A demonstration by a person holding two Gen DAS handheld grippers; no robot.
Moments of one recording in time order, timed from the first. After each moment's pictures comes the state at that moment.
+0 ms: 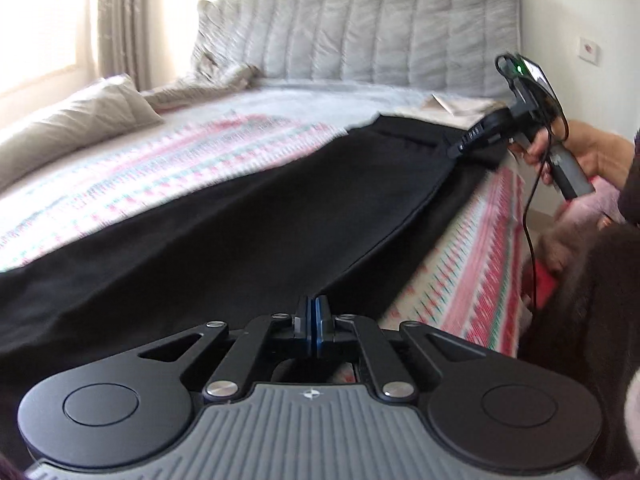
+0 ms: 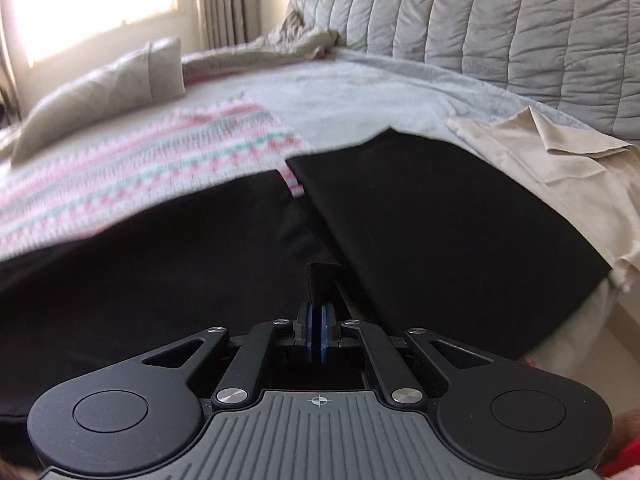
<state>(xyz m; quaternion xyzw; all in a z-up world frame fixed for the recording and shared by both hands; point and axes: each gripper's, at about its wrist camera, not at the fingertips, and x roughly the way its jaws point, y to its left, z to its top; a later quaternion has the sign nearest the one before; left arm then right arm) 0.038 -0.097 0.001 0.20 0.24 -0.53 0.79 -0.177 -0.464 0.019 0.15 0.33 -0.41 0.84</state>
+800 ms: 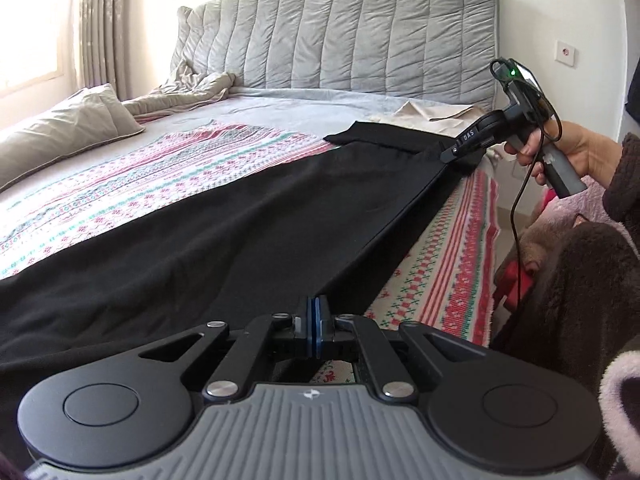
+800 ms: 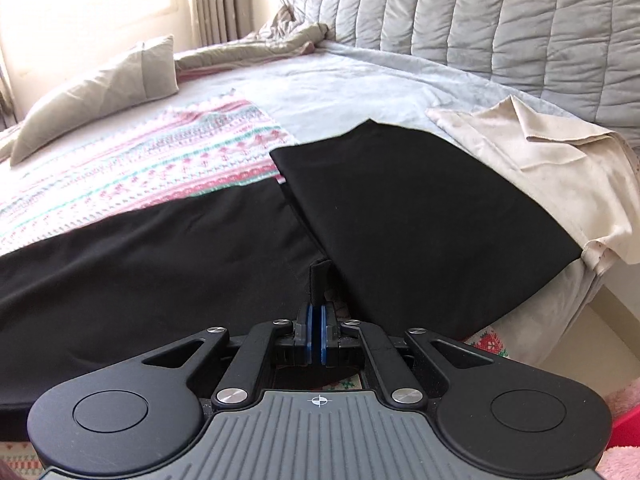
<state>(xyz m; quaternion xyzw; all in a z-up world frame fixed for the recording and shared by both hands) 0.030 -0.086 0.013 0.19 0.23 -0.56 0.77 -0.203 -0.462 0.033 0.17 0.33 -0.41 0.84</state>
